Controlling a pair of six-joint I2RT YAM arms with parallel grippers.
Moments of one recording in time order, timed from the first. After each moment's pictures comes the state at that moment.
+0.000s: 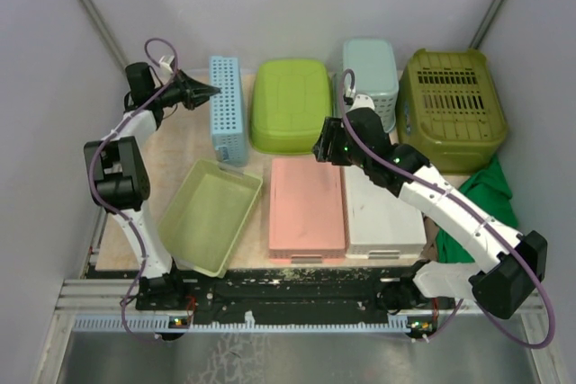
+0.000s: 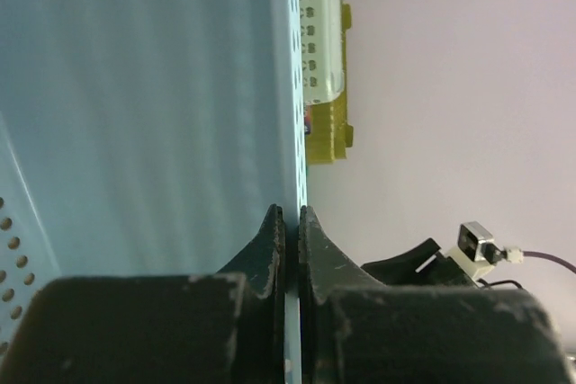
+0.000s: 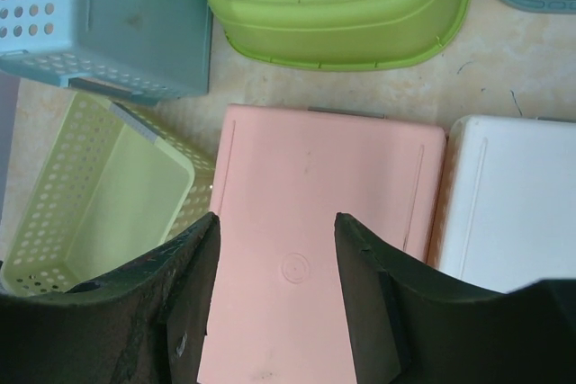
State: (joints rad) left arm 0.13 2.03 1.50 0.28 1.09 -1.10; right arm 0.68 1.21 1.17 -0.52 0.17 0.59
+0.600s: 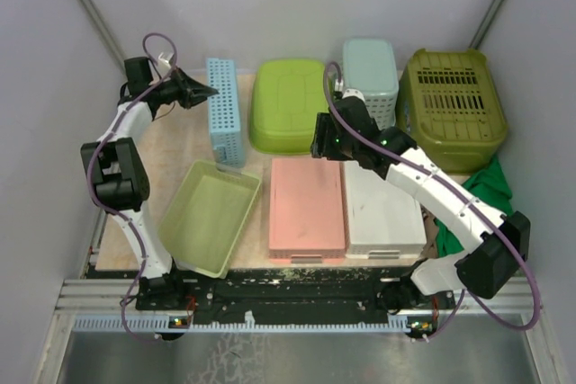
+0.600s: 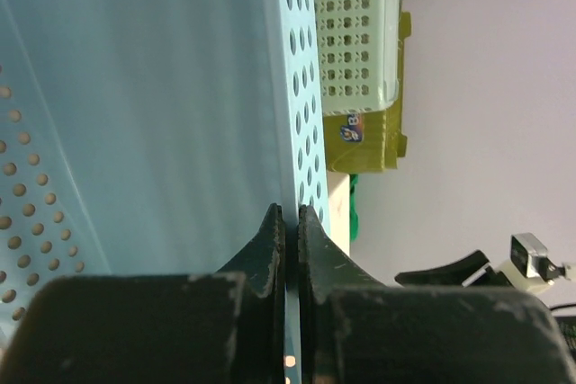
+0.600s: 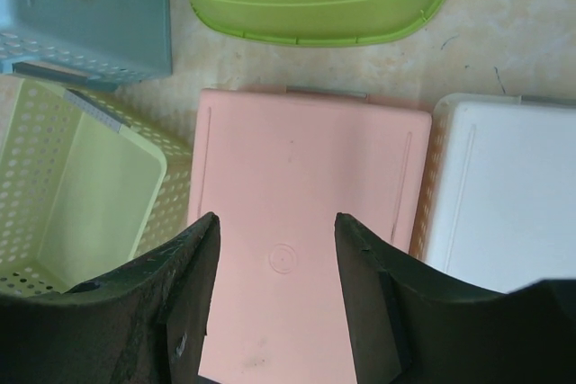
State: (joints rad) left arm 0.14 2.03 1.61 -0.09 0.98 -0.82; right arm 0.68 1.35 1.32 -0.67 0.17 0.58
